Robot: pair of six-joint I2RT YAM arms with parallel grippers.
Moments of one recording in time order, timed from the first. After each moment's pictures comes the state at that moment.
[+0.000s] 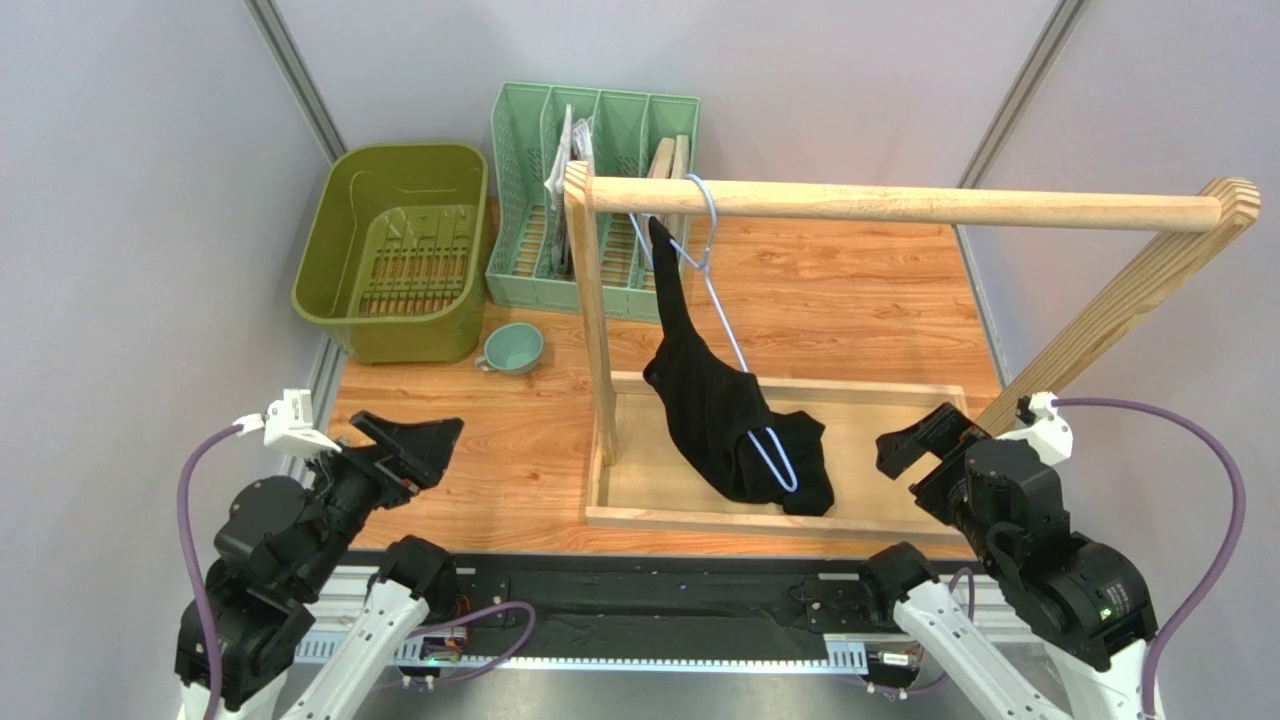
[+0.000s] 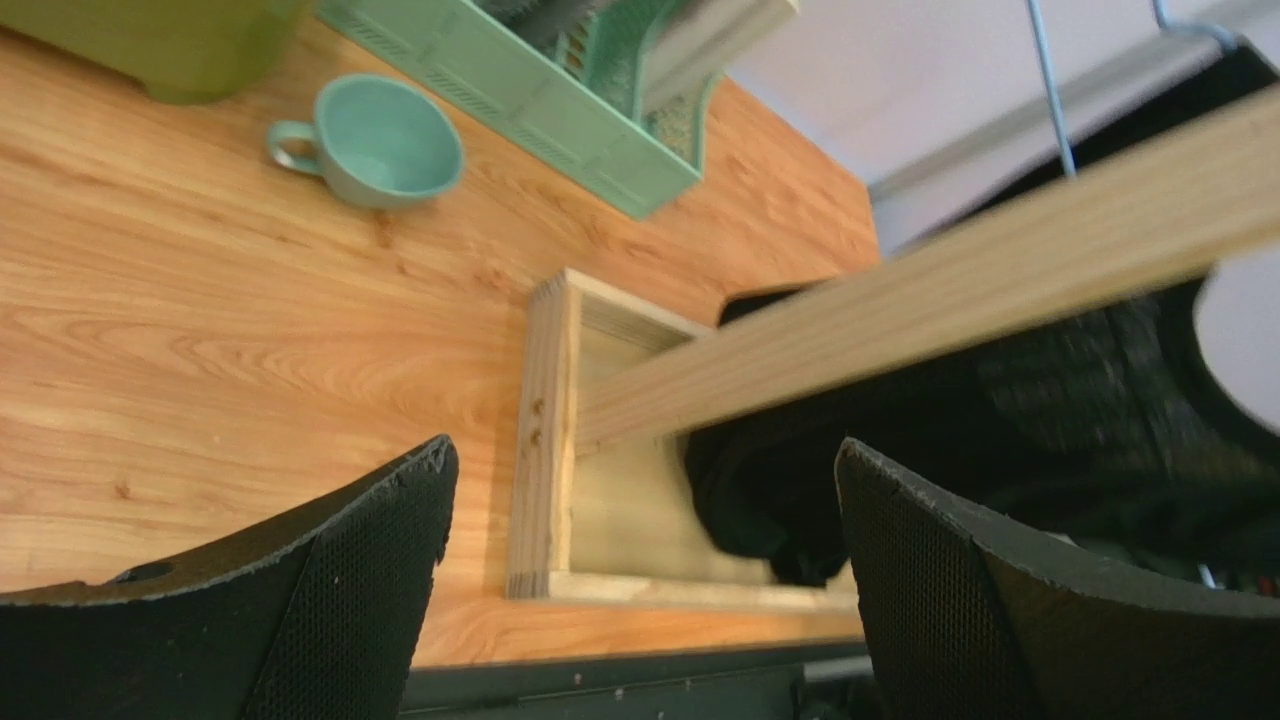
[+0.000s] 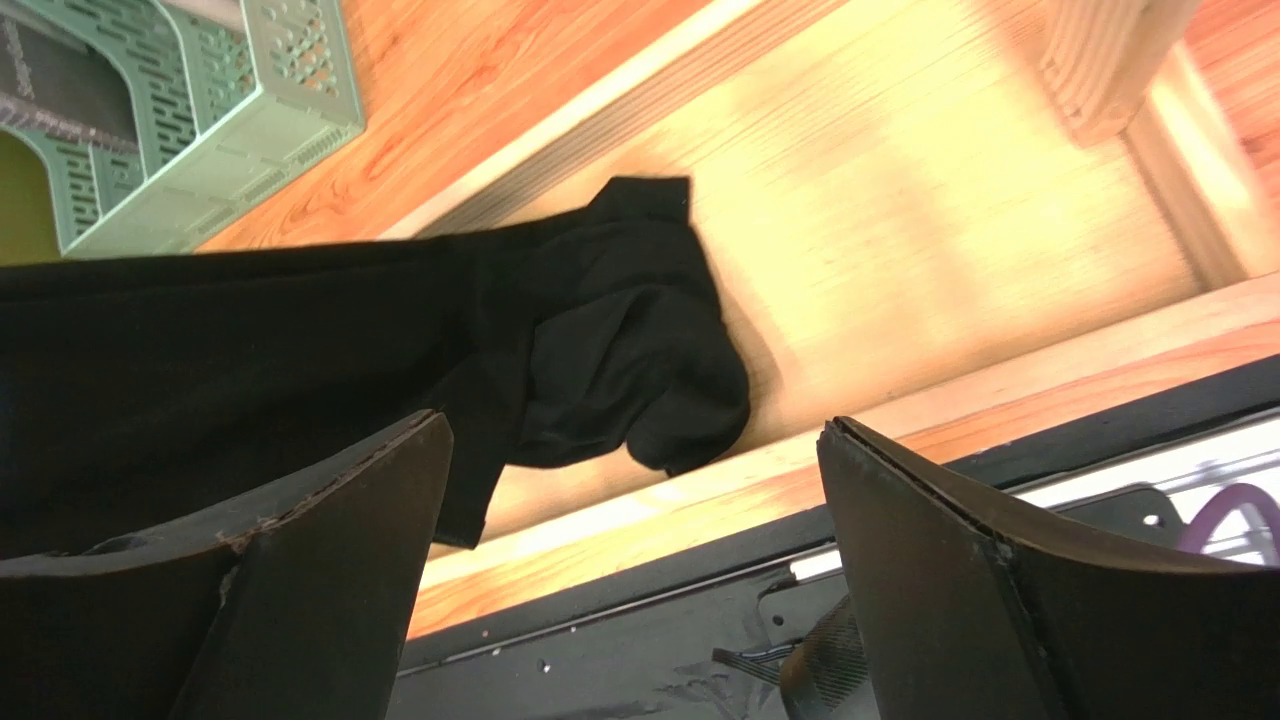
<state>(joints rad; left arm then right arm) -0.41 0.22 0.98 -0.97 -0.16 -0.82 0.46 0.38 1.03 -1.30 0.41 0.90</state>
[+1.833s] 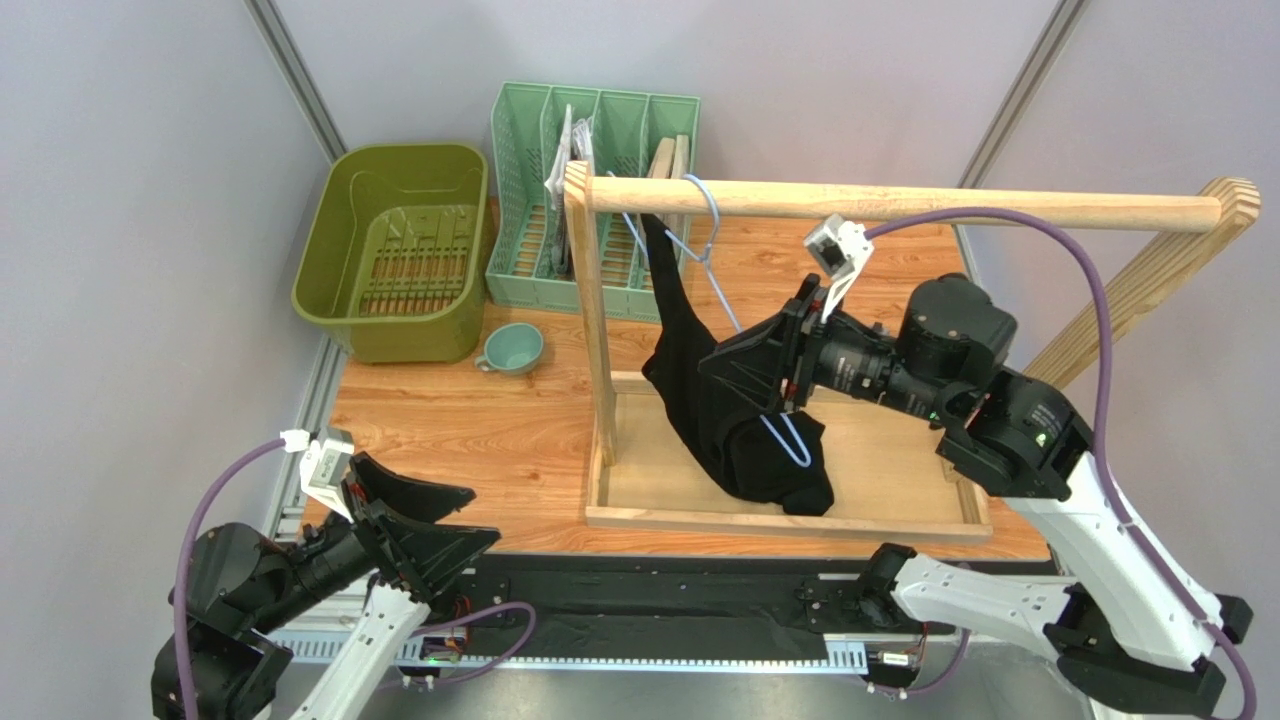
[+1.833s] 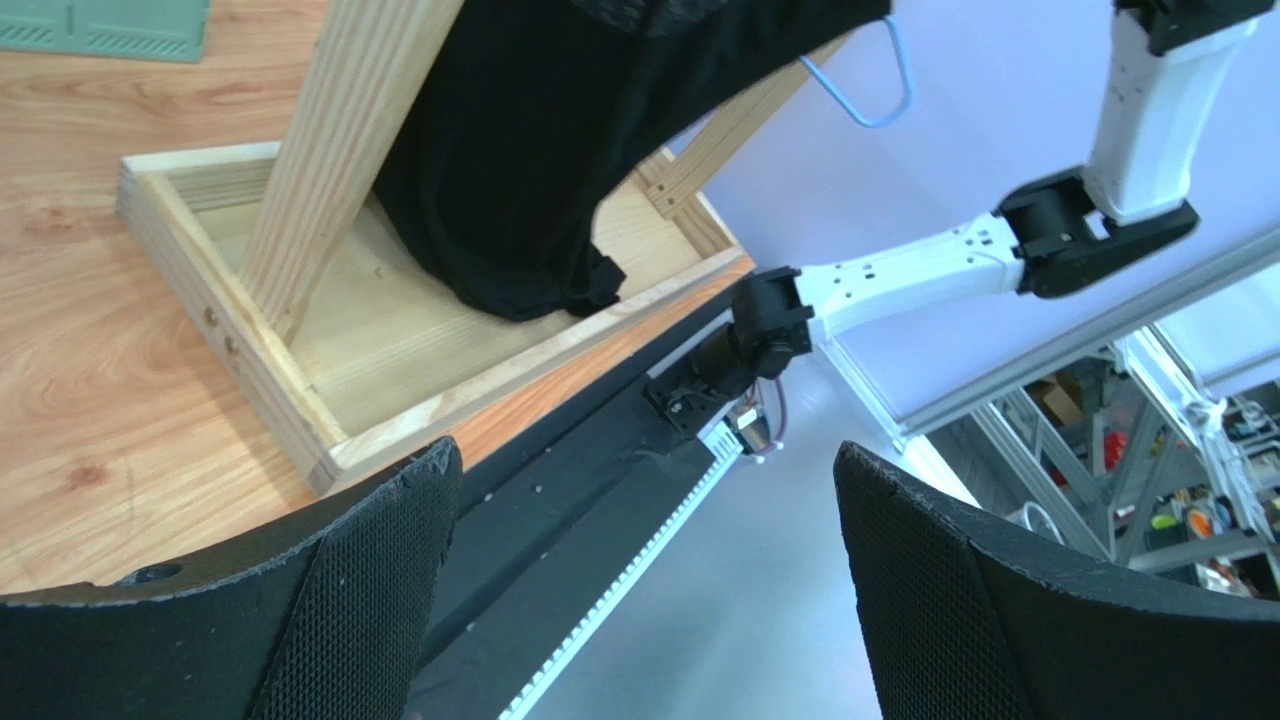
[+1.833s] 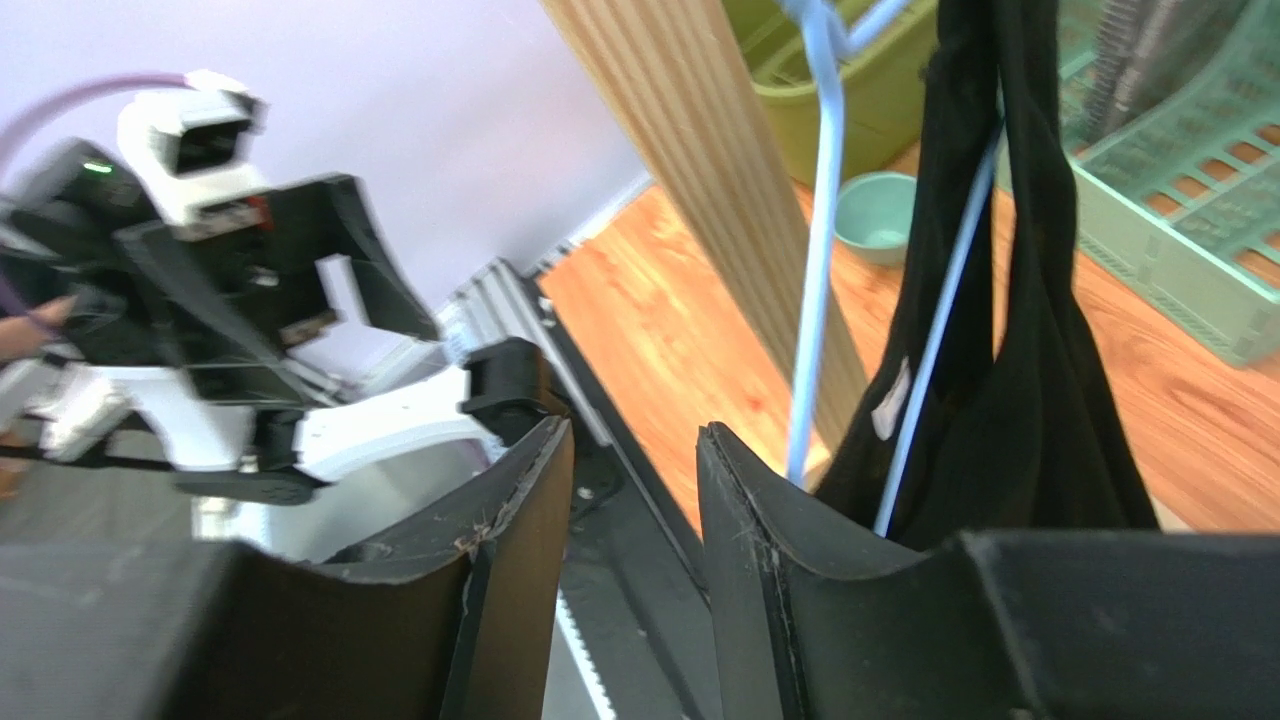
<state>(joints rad) -0.41 0.13 1.04 -0.96 0.53 -0.62 0.83 0.96 1.49 -0.65 -0.28 0.42</state>
